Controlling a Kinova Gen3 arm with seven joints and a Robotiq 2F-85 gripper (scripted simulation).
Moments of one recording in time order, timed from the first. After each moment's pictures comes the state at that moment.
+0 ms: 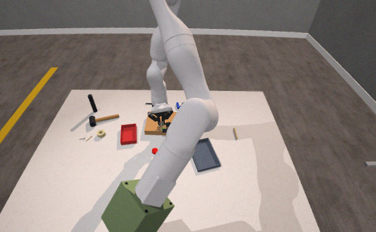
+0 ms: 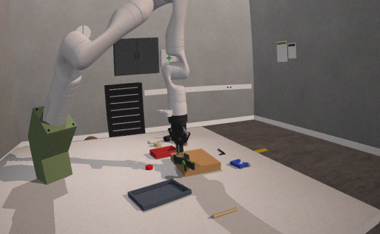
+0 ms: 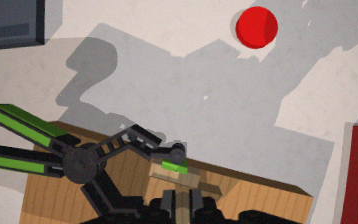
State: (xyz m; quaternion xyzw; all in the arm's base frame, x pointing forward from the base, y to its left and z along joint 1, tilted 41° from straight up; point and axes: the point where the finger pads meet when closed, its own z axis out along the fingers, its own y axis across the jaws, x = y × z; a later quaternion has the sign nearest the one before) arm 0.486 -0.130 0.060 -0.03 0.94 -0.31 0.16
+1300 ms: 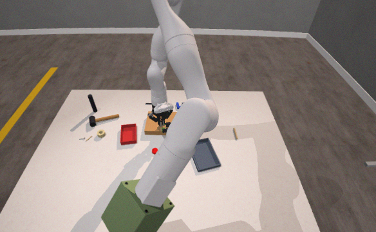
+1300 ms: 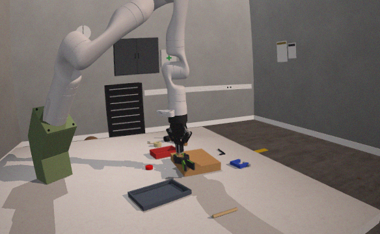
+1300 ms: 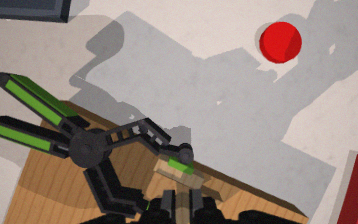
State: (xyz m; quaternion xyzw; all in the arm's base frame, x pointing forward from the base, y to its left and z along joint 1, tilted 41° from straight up) arm 0.486 -0.130 0.060 -0.11 0.93 -0.33 0.13
